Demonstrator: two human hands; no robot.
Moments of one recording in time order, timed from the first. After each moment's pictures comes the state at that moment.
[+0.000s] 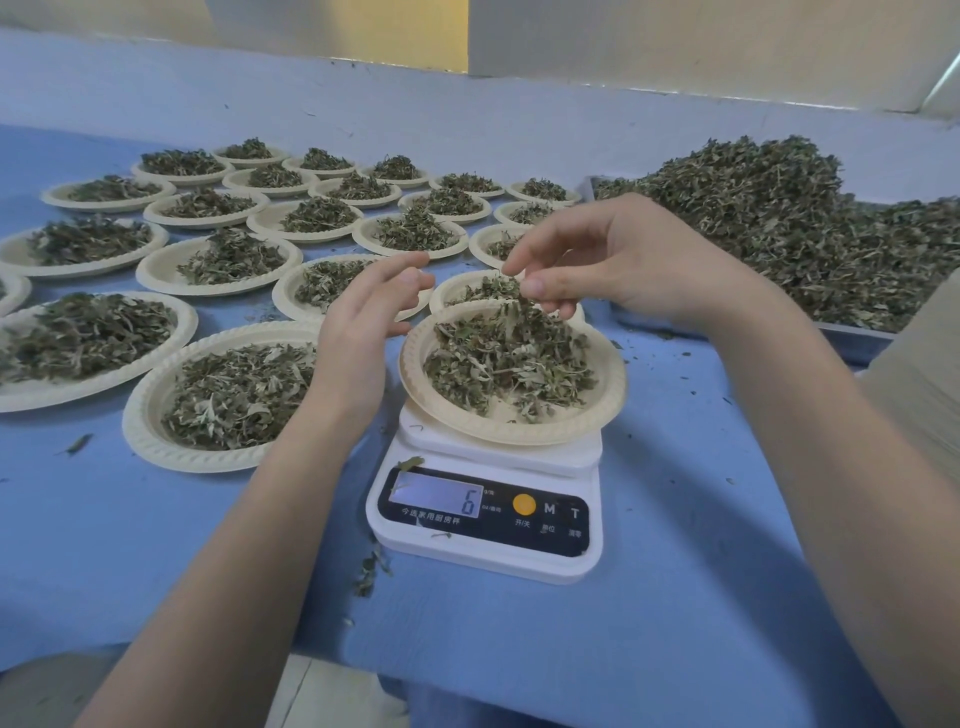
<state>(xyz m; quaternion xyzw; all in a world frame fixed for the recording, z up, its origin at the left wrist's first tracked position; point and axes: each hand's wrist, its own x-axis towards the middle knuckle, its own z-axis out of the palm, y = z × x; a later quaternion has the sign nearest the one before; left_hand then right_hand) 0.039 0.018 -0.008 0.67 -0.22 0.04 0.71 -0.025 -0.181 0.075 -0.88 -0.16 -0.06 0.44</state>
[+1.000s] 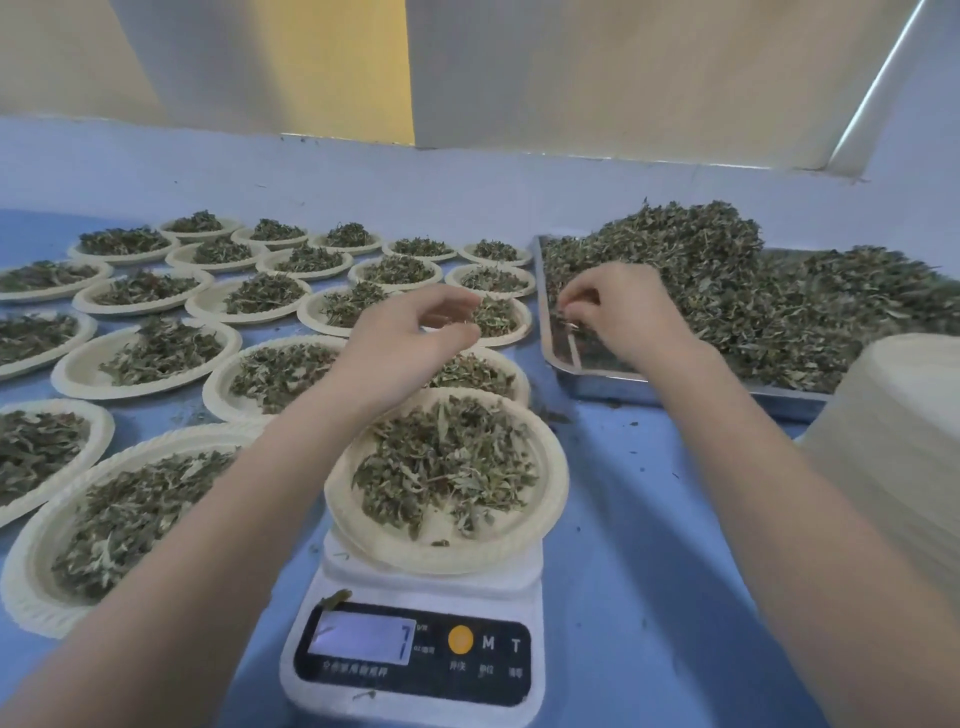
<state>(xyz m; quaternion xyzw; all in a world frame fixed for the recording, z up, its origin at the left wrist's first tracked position) 0.071 -0.051 0.053 0.80 -0.32 0.01 0.51 0.033 -0.269 0.070 -0.96 0.10 -0.22 0.12</state>
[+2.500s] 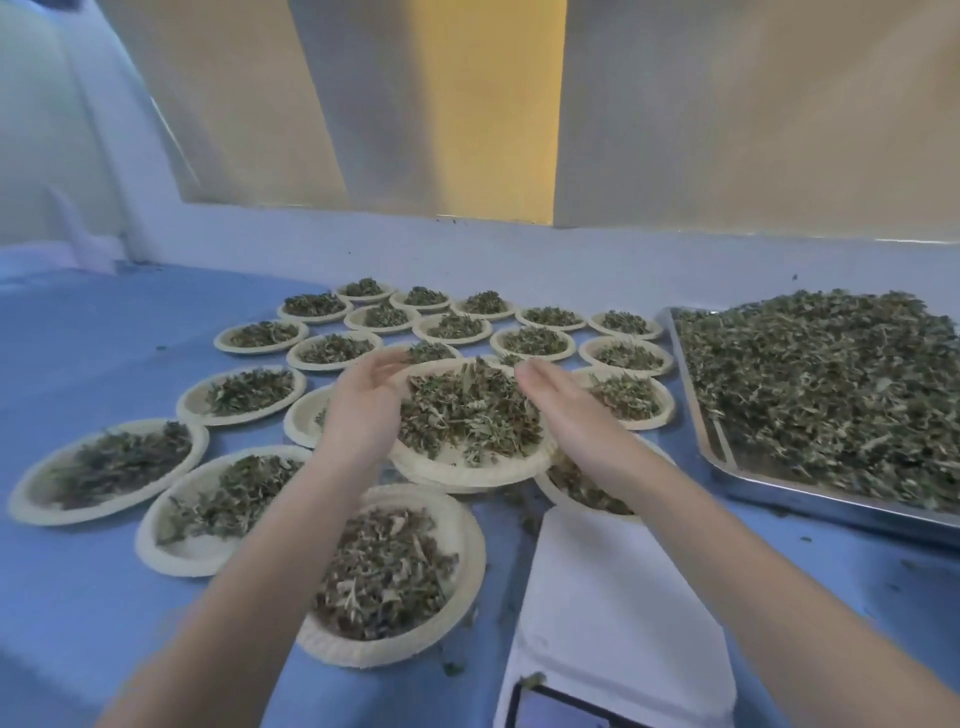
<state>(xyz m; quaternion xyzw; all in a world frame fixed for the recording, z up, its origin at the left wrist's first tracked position) 0.117 0.084 0.069 0.75 -0.01 0.11 0.65 0.069 -0.096 0.073 -0.85 0.00 -0.06 0.52</state>
